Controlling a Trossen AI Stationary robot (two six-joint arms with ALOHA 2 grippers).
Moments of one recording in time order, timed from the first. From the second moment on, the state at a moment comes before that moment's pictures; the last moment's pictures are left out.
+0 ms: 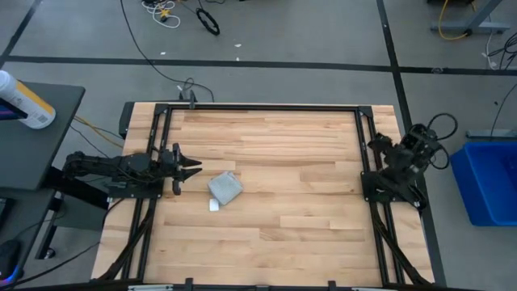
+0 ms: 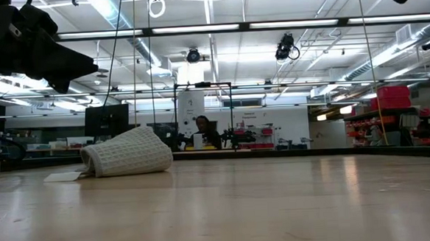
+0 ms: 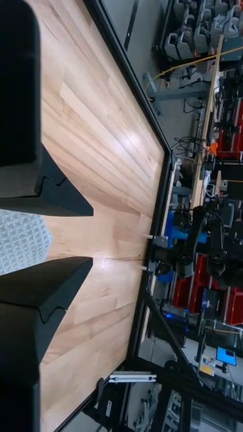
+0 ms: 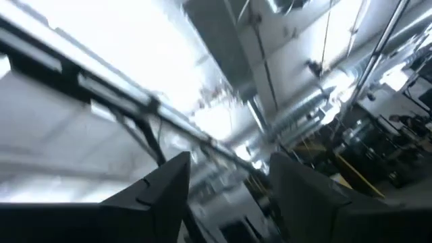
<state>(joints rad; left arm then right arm) -0.14 0.01 0.07 -0.14 -0.32 -0.18 0.84 0.02 0.14 0.90 0.64 -0.07</state>
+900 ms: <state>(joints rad) -0.14 0.01 0.07 -0.14 -0.32 -0.18 0.84 0.02 0.14 1.04 0.64 -0.07</state>
